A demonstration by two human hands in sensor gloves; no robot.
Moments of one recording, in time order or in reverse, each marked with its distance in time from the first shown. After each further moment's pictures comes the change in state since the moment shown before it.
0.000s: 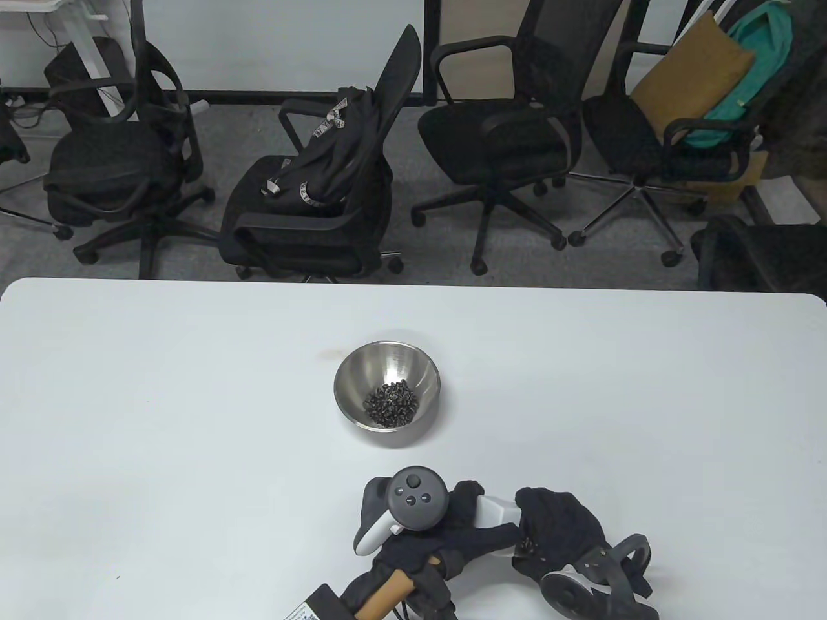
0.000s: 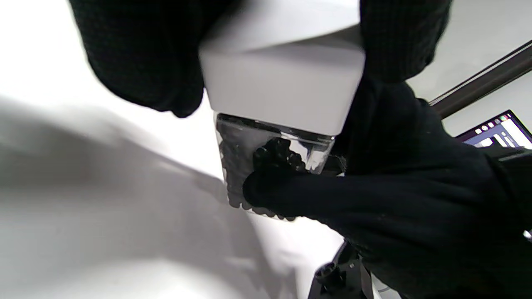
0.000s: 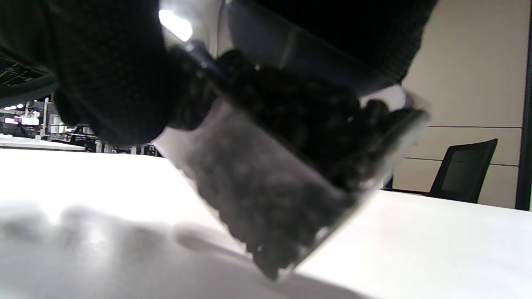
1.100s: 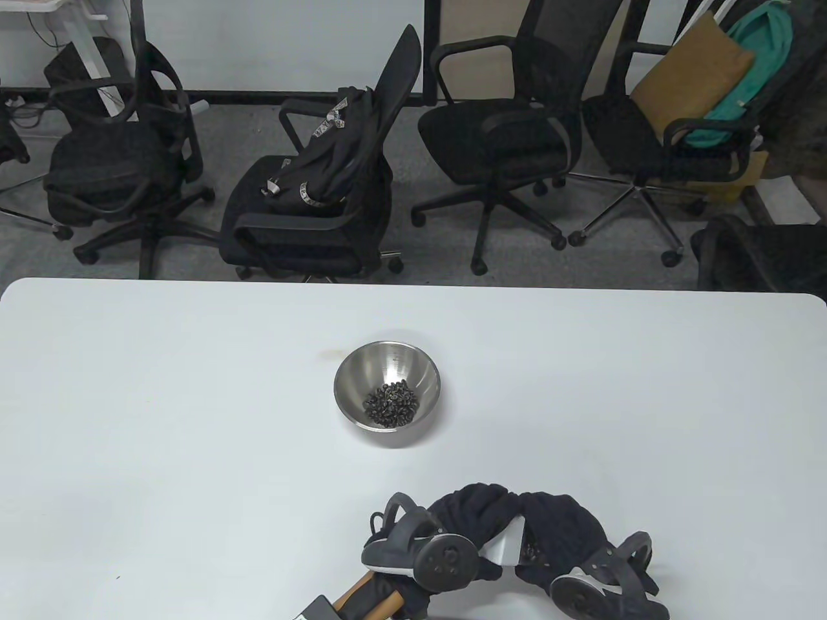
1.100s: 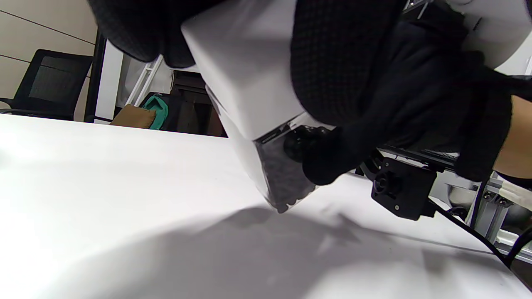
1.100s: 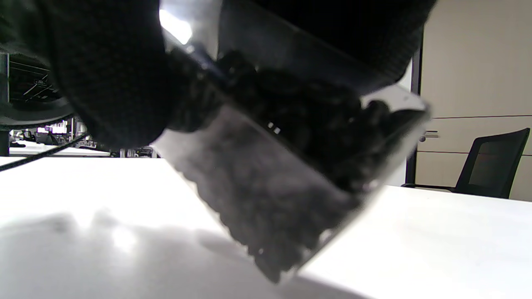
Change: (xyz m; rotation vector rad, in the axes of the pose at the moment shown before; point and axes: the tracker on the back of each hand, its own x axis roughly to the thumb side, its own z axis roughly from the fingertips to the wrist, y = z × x) left_hand 0.035 -0.015 0.017 0.029 -0.431 -0.679; right_hand -0.004 -0.001 0.004 0.005 -0.043 -0.047
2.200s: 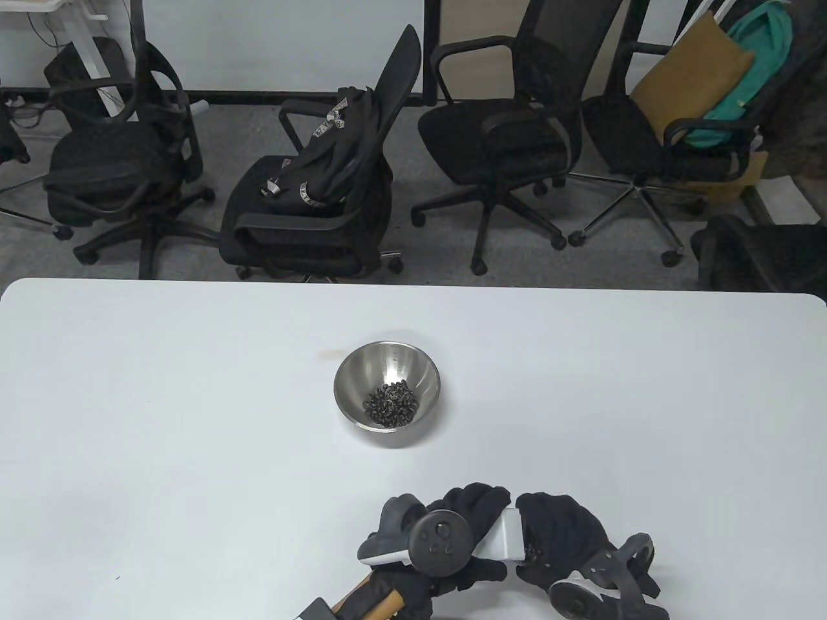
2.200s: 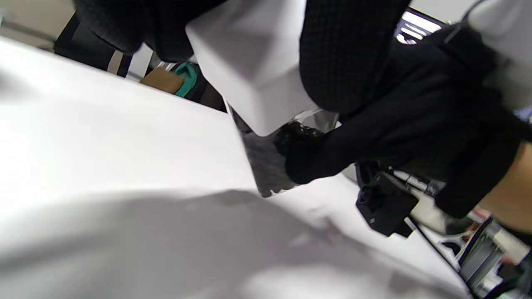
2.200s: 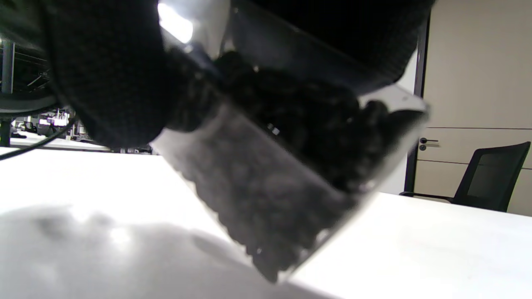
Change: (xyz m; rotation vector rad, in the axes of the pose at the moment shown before) left_hand -0.003 0.004 0.002 -0.048 0.102 0.133; right_hand 0.002 -0.002 0.000 -0.006 -0.016 0.033
